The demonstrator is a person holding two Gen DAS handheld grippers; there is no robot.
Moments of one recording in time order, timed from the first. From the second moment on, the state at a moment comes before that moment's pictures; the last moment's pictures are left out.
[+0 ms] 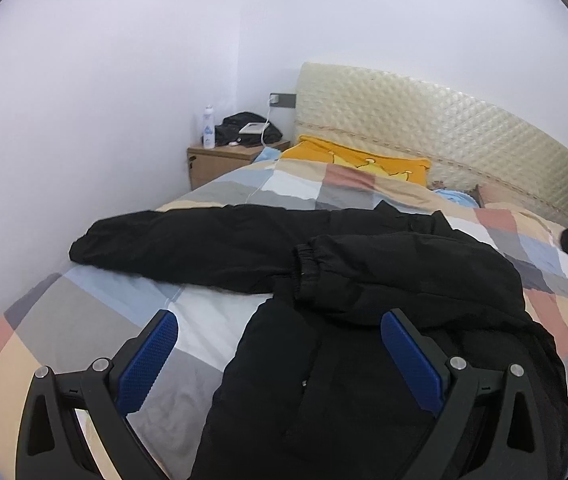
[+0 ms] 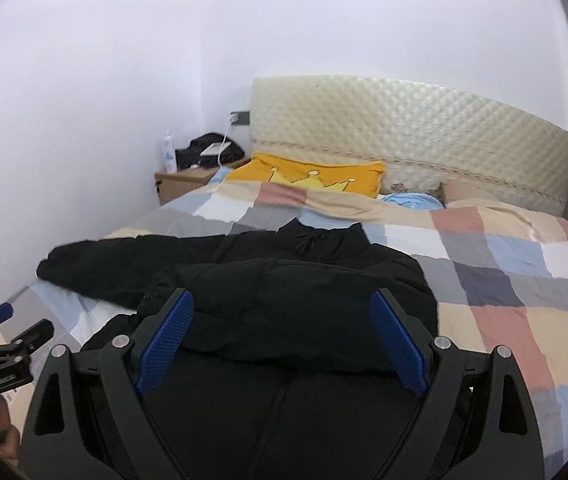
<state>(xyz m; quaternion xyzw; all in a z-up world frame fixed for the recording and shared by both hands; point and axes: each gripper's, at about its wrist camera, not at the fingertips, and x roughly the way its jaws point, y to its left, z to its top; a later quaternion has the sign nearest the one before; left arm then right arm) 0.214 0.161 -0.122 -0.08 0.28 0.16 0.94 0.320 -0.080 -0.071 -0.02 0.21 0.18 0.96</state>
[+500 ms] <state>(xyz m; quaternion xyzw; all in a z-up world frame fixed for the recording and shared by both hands) 0.215 0.121 -0.120 -0.06 0.28 0.10 0.95 0.257 -0.157 -0.104 -0.01 0.21 0.16 0.96</state>
